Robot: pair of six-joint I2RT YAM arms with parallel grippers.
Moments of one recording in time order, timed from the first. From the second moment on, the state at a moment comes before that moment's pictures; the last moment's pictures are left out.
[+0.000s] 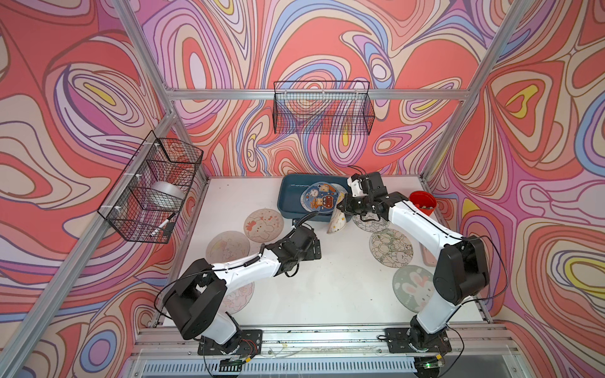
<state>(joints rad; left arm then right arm) -0.78 1.50 0.85 -0.22 -0.24 -0.75 0.37 1.76 1.47 -0.48 -0.34 0.48</state>
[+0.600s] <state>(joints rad) -0.71 1.38 0.75 -0.23 -0.30 -0.76 0.37 2.19 1.95 -0.42 -0.33 0.46</state>
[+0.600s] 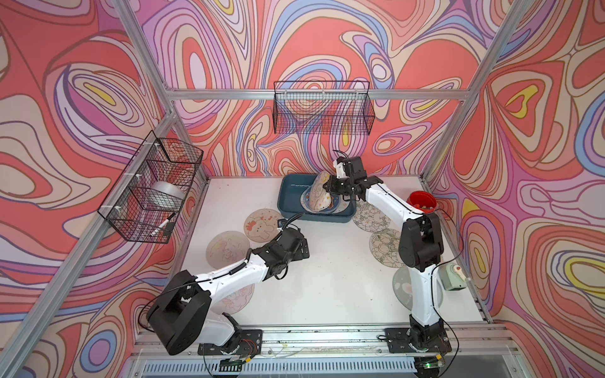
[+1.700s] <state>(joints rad) -0.67 1.35 0.73 -0.32 -0.35 -0.78 0.37 2.43 2.03 -0.52 0.03 0.42</state>
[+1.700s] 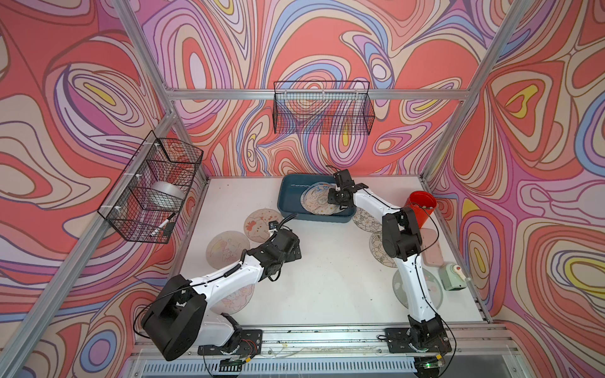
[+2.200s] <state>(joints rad) -0.65 1.35 0.74 -0.35 -0.35 -0.78 0.37 2.16 1.84 -0.47 0.03 0.41</state>
